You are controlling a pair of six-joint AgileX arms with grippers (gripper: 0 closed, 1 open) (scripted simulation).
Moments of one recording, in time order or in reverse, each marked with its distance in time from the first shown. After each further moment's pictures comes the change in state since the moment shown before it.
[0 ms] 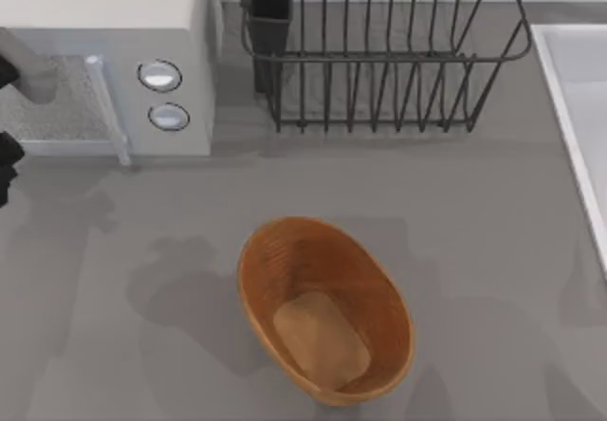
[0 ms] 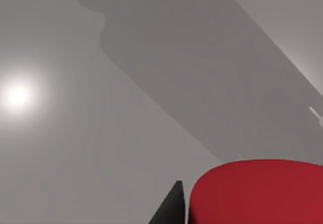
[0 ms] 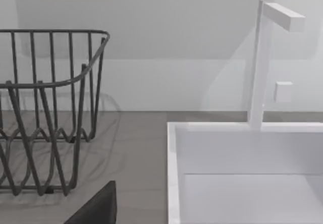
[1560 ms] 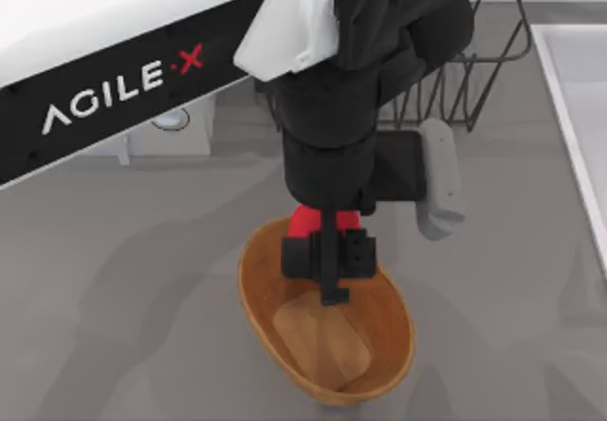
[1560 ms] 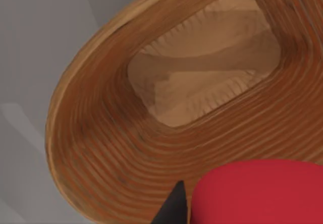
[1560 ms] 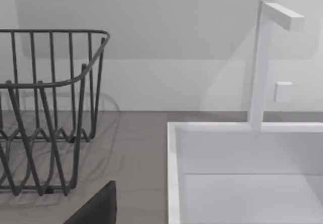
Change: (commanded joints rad) left arm -0.881 0.236 0.343 -0.122 0.010 -0.048; right arm 0.000 0.000 0.000 0.000 0.000 0.000
